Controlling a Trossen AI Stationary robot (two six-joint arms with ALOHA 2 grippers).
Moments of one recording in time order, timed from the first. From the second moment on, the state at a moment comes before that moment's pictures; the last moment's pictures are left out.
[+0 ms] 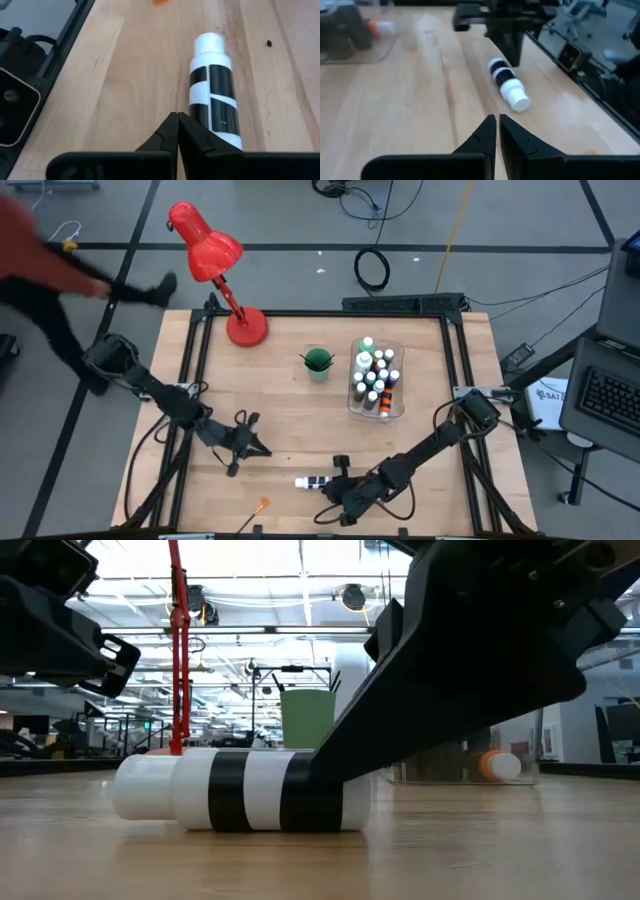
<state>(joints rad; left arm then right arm) -0.61 1.31 0.22 0.72 -0.23 -0.20 0.62 2.09 1.25 0.08 0.37 0.35</state>
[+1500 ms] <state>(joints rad) -0.59 1.90 0.85 0.26 -0.34 -0.40 0.62 2.09 1.25 0.08 0.36 0.33</state>
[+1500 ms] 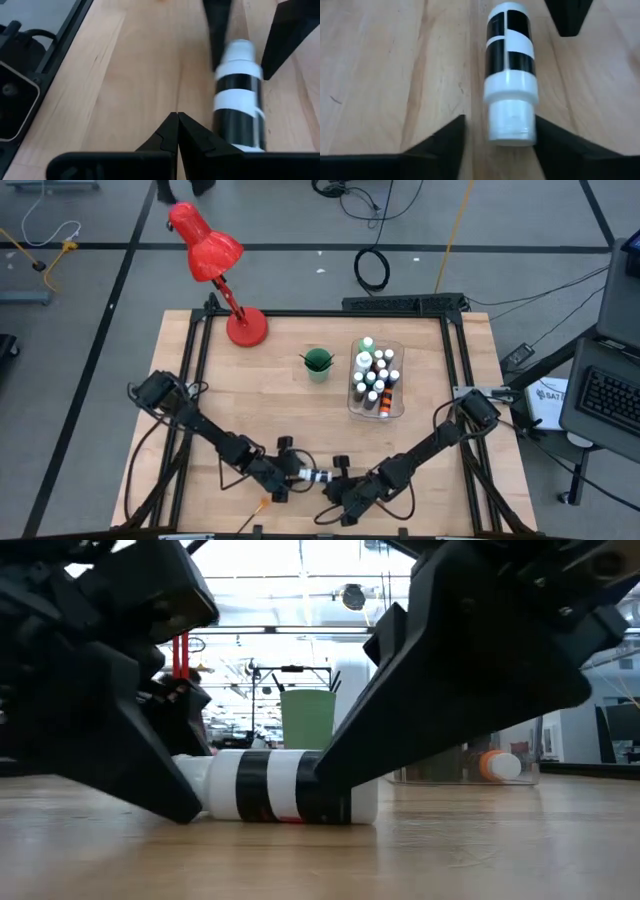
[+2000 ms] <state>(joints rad) -0.55 1.88 0.85 0.23 -0.26 -0.35 0.63 1.98 1.26 0.09 0.36 0.30</state>
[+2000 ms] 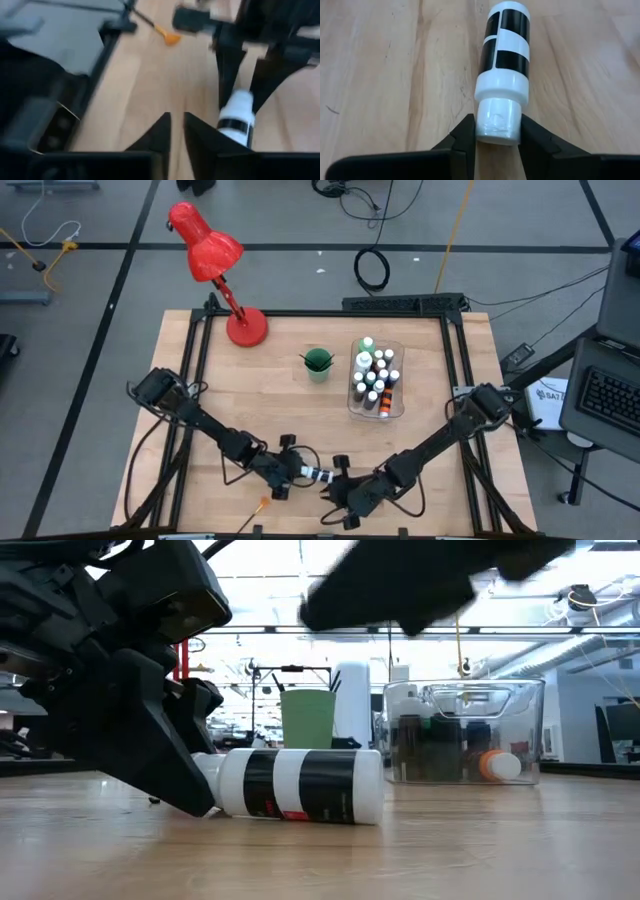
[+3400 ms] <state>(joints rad) -0.62 1.78 1.22 -0.38 -0.58 -0.08 0.54 1.95 1.40 -0.31 0.50 0.34</state>
